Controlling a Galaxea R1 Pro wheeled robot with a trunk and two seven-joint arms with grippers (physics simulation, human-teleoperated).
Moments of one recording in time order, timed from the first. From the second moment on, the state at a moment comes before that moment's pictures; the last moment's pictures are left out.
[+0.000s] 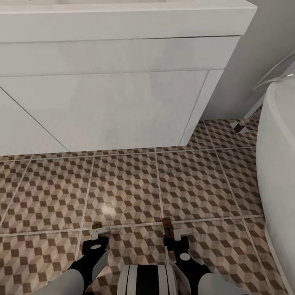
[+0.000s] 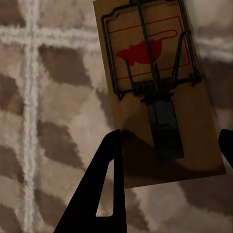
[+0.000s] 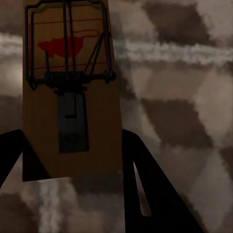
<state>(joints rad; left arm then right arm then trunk) -0.63 -0.07 -0.12 -0.29 0.19 0.00 0.50 -0.64 0.17 0.15 -0.16 0.04 -0.24 -0.24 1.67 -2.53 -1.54</state>
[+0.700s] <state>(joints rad) -0.63 -0.07 -0.12 -0.29 0.19 0.00 0.50 -0.64 0.17 0.15 -0.17 0.05 -0.24 -0.25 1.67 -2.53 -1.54</state>
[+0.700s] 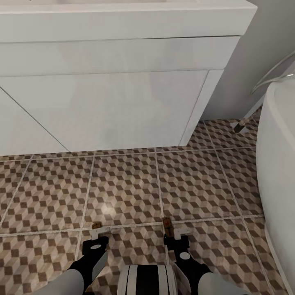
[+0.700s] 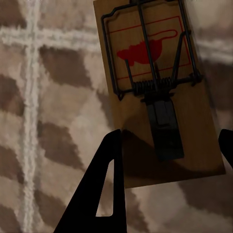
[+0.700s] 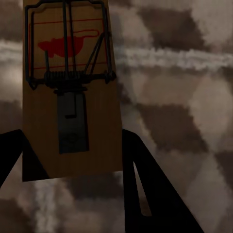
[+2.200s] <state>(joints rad) -0.63 -0.08 -0.11 -0.30 0.17 -0.01 0.50 -0.64 0.17 0.15 -0.17 0.04 -0.25 -0.24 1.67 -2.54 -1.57</state>
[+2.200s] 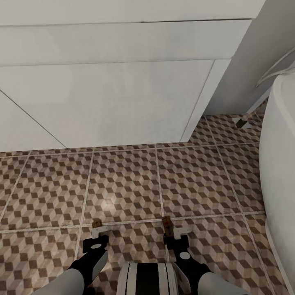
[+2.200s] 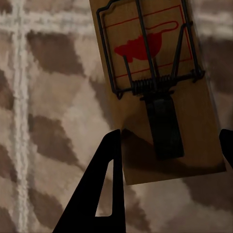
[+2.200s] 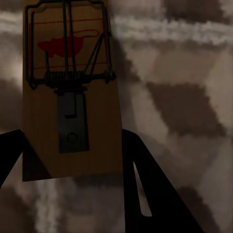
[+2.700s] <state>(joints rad) -0.63 -0.08 -0.11 -0.30 0.17 -0.01 0.50 -0.64 0.17 0.14 -0.17 0.04 -0.33 -0.24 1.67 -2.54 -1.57</state>
